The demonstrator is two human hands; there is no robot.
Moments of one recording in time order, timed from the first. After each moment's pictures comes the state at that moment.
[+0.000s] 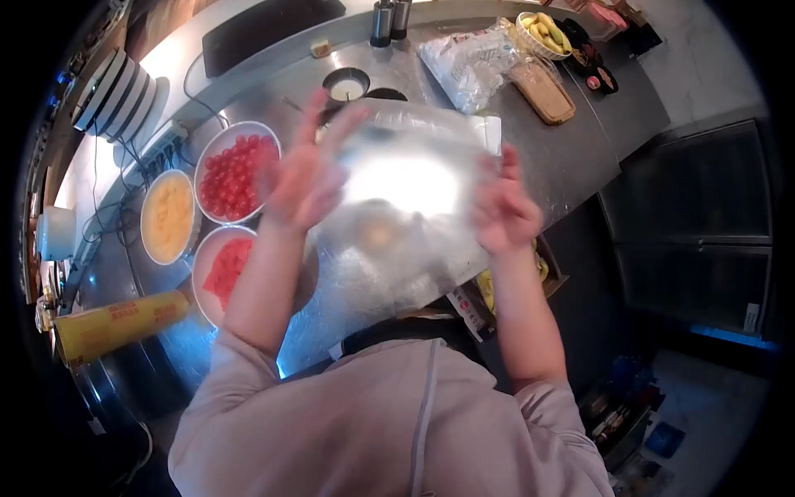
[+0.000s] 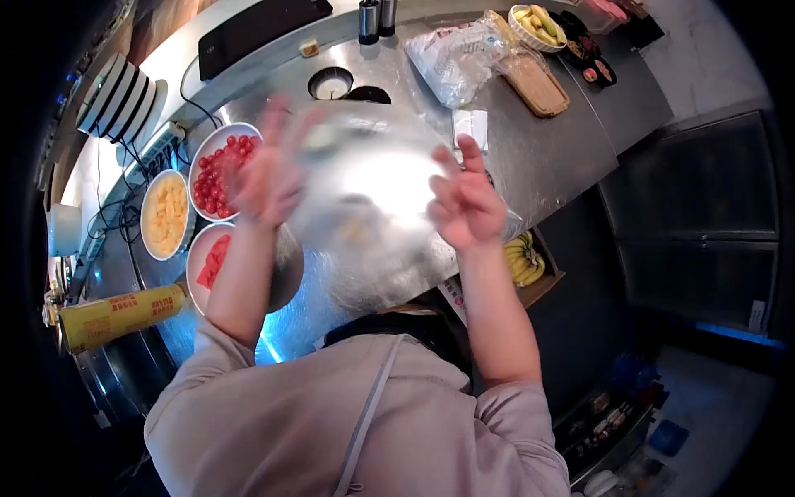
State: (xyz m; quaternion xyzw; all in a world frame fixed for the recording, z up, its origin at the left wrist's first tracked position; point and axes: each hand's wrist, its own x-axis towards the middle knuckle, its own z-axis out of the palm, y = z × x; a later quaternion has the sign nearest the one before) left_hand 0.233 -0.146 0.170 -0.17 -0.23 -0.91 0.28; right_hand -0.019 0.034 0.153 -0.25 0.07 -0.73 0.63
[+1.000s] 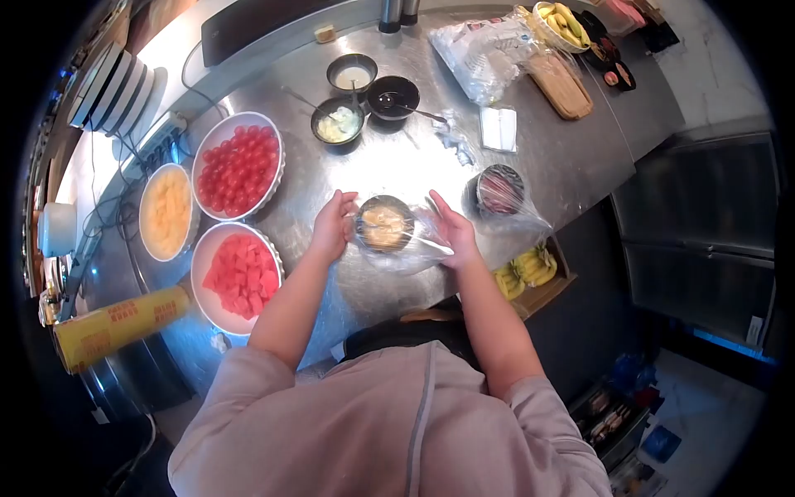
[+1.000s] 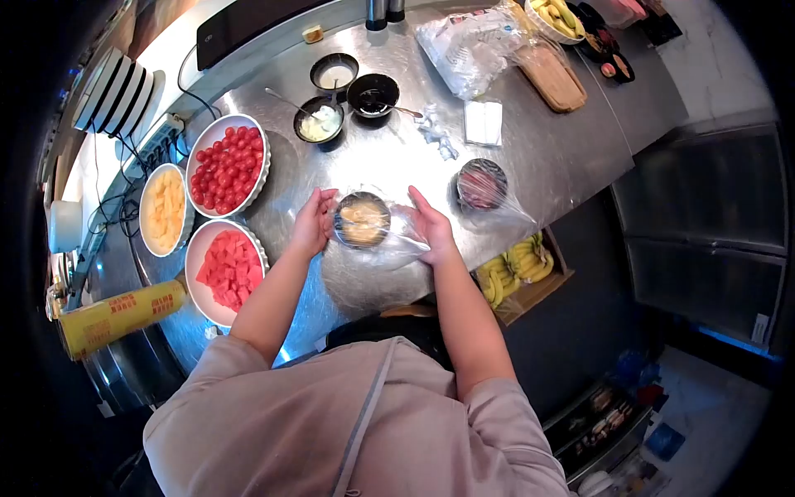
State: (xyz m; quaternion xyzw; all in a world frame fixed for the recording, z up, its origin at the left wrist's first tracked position) left_hand 0.251 -0.106 -0.054 0.40 -0.27 -0.84 0.23; right_hand 0.010 0.045 -0.016 0.03 0.37 -0.63 0.68
